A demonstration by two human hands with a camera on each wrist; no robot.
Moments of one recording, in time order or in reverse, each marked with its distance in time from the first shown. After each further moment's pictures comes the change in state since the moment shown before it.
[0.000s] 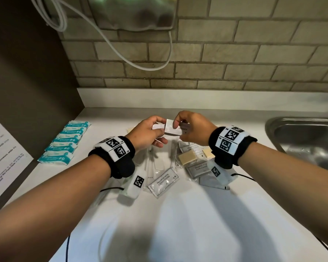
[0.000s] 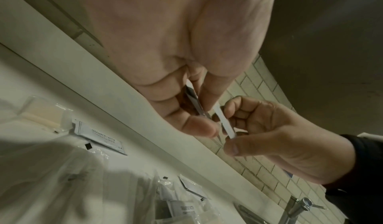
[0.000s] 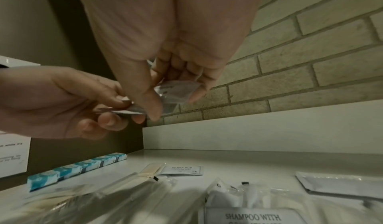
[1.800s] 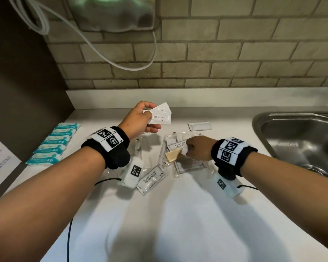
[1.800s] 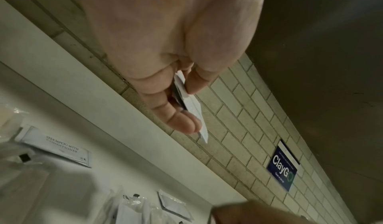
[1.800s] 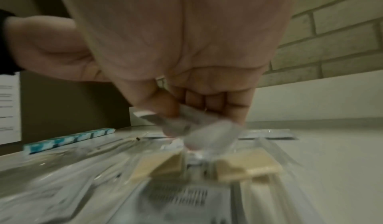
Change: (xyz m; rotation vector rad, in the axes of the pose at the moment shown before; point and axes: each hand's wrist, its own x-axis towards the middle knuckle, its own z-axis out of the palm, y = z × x) left_hand 0.010 0.034 0.024 -0.117 0.137 0.030; right_hand -0.049 0.043 0.001 -0.417 -0.426 0.341
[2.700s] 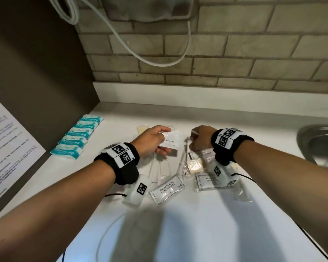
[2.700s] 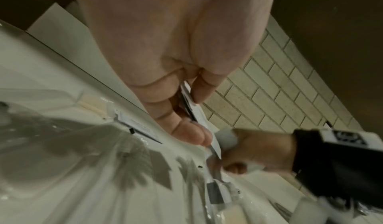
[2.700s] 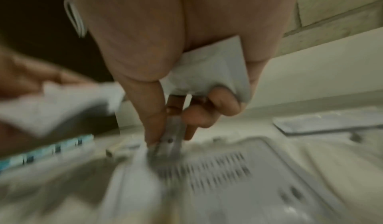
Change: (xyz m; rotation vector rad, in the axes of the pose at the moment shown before) left_hand 0.004 -0.053 -0.028 0.068 0.000 -0.263; right_hand 0.115 -0.018 -0.021 0.205 0.022 -0.034
